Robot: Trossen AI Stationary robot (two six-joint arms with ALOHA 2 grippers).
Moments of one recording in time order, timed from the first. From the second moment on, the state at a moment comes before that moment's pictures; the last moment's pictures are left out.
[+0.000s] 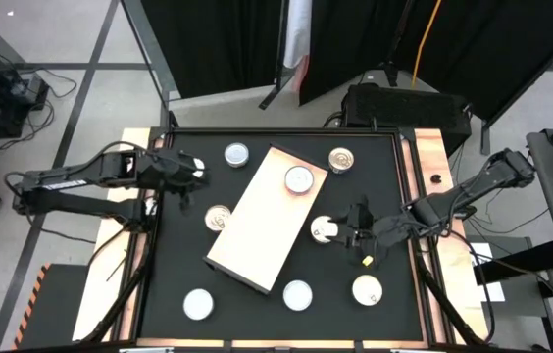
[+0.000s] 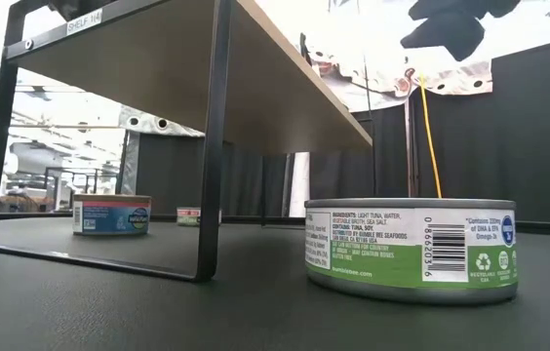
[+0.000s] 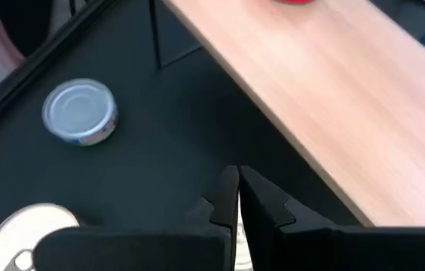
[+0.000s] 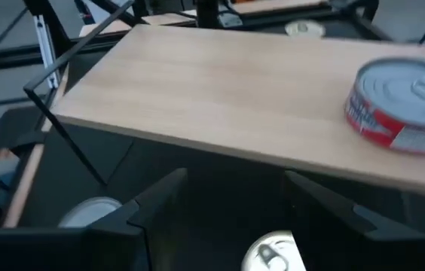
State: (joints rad) left arm 0.15 0.84 0.94 -0.87 -0.08 -0.29; right arm 0.45 1.08 0.79 -0.28 0.49 0.47
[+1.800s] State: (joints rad) left arm 0.88 1.55 0.98 -0.48 0.23 0.14; right arm 0.50 1.08 0.79 -0.32 0.56 0.63
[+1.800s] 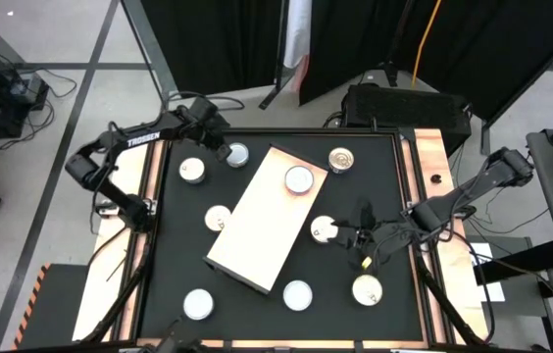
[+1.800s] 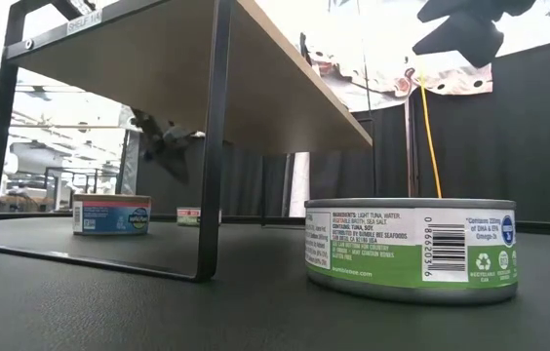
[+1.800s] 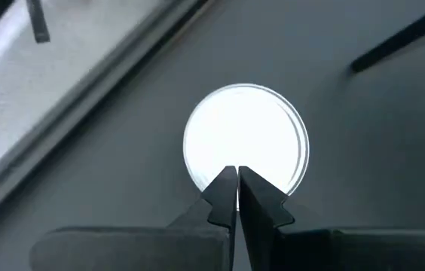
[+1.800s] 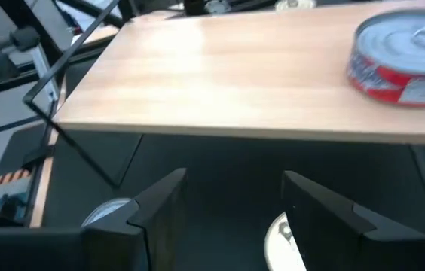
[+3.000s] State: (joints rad) left arm 0.87 1.69 0.99 -0.48 0.12 0.30; right arm 0.43 1.07 0.79 -0.32 0.55 0.52
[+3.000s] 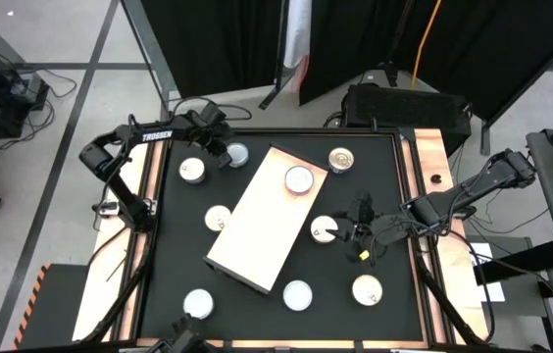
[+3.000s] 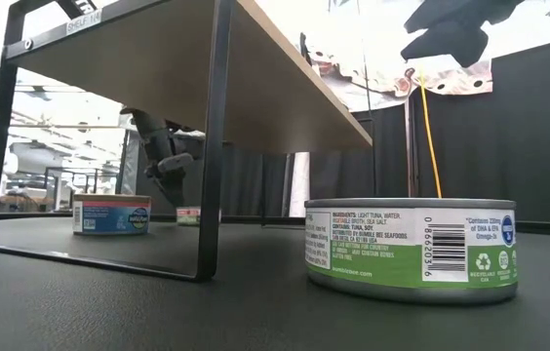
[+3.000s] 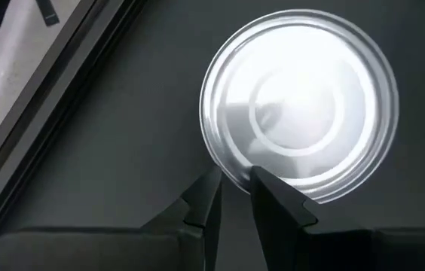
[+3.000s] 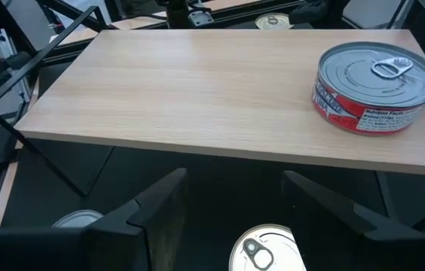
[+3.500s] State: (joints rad) left arm 0.87 1.64 0.98 -0.51 0.06 0.30; right arm 0.43 1.07 0.79 -0.32 0.55 0.51
